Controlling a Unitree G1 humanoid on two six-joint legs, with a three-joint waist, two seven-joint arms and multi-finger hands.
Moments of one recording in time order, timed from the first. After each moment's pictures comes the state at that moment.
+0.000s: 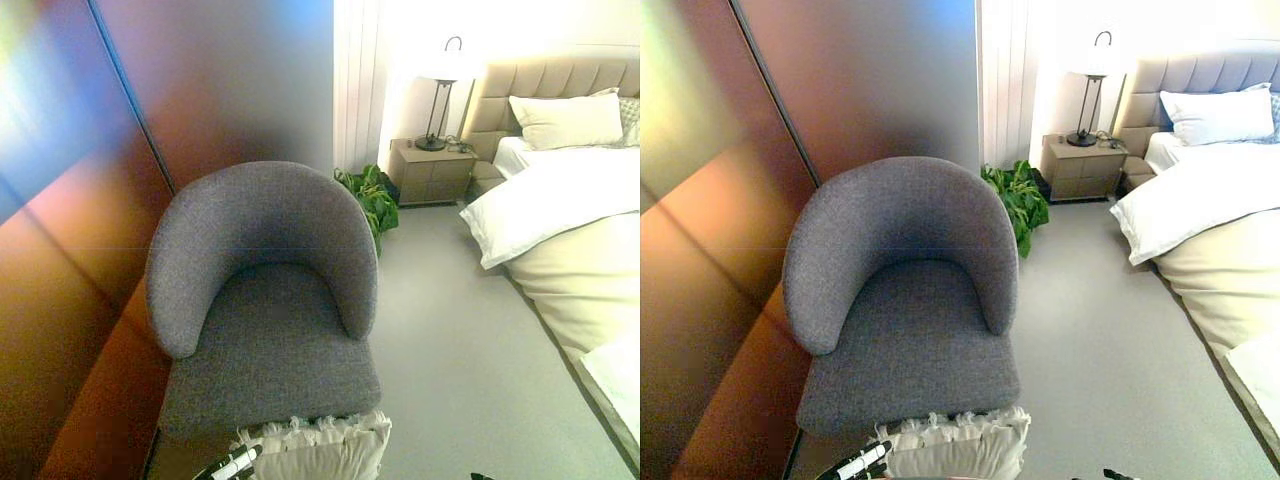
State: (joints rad) left arm 0.03 0.25 -0.02 1.34 -0.55 -0.11 -0.39; right arm 0.06 -0.30 0.04 1.34 0.06 -0.11 -0.10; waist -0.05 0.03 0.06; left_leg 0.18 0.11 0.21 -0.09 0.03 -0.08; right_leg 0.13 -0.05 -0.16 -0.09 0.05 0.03
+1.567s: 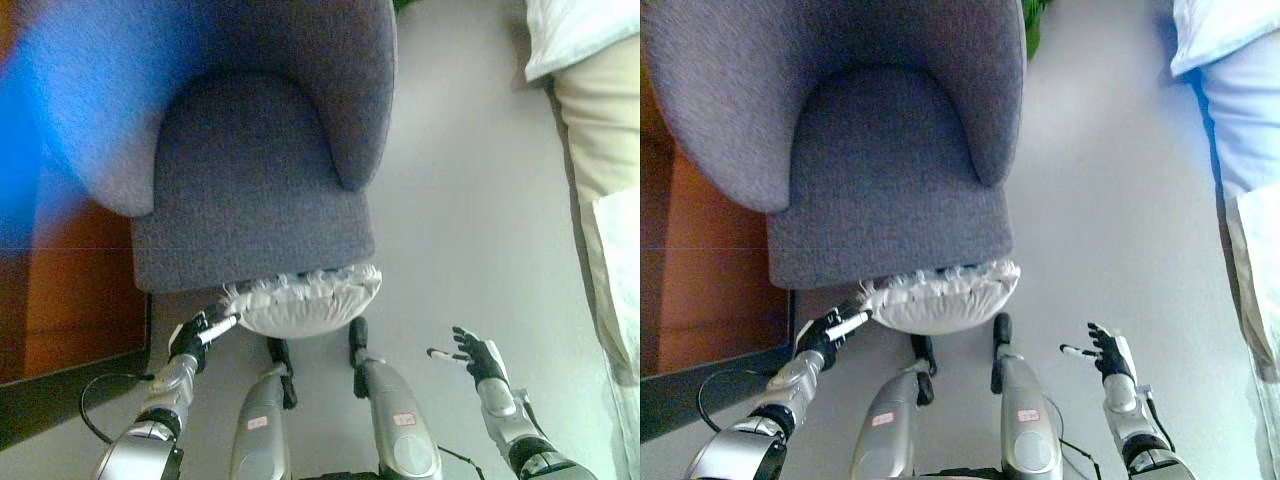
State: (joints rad) left arm -0.41 0.39 -0.09 1.21 -0.56 -0.23 -0.07; right arm -0.24 -0.39 0.19 1.10 0.11 -0.26 -0.22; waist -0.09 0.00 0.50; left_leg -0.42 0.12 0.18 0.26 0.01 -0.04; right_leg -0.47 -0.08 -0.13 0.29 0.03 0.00
